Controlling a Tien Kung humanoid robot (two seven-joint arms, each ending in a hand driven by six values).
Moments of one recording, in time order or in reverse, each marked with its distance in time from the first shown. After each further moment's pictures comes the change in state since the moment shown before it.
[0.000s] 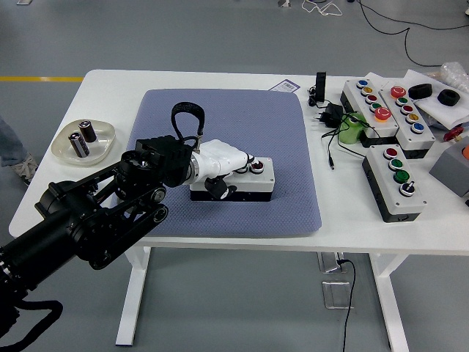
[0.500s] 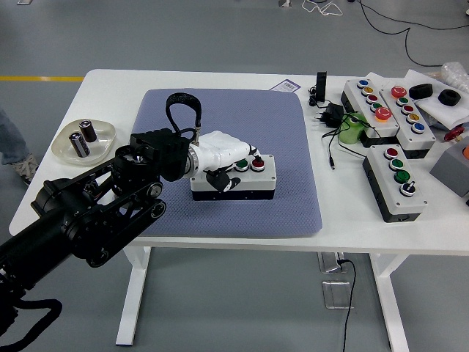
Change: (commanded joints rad) left arm -0.004 0.000 -0.017 -0.030 -0.006 0.026 -0.011; right arm -0.002 0.000 -0.003 0.001 0.004 0.001 0.000
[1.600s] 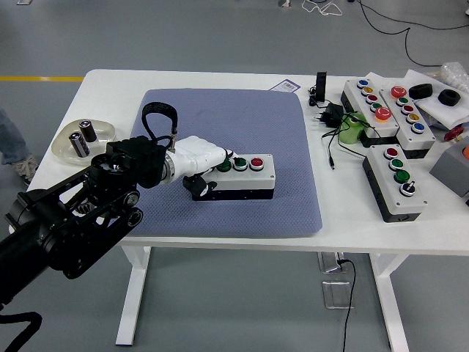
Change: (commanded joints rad) left arm 0.089 0.080 -0.085 -0.121 0.034 -0.018 0.005; right arm 0.001 0.004 0.008 0.000 0.008 -0.002 -0.001
